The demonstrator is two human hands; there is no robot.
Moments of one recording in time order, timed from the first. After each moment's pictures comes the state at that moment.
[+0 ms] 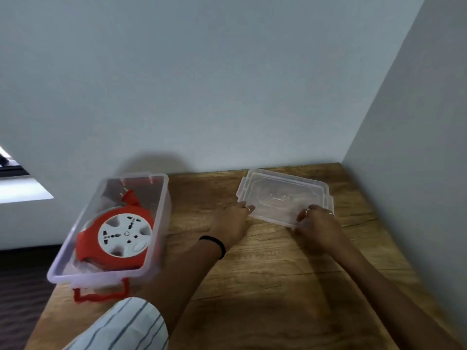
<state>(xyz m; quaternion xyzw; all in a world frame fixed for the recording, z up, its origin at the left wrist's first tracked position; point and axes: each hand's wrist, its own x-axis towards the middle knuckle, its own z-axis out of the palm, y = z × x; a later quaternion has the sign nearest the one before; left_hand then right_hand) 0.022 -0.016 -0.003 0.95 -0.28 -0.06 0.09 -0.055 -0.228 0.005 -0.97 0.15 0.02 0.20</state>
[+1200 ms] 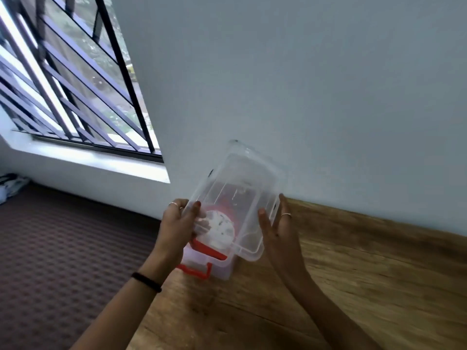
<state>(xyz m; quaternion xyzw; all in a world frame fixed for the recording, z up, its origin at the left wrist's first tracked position) -0.073 0.188 0.102 0.74 0.15 0.16 0.64 -0.036 0.001 0.068 -0.76 -0.10 -0.06 0.64</state>
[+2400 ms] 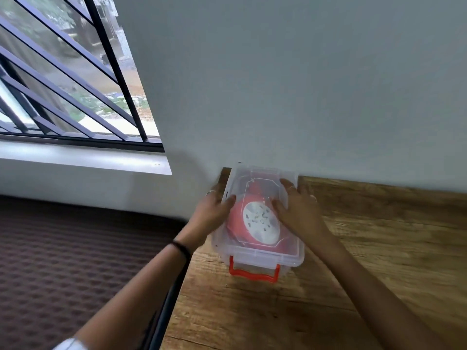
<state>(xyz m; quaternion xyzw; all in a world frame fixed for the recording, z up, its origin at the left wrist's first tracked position) -0.001 0.285 0.072 0.84 0.07 -0.05 0.54 0.009 0.095 0.058 -0.96 0.01 -0.01 0.26</state>
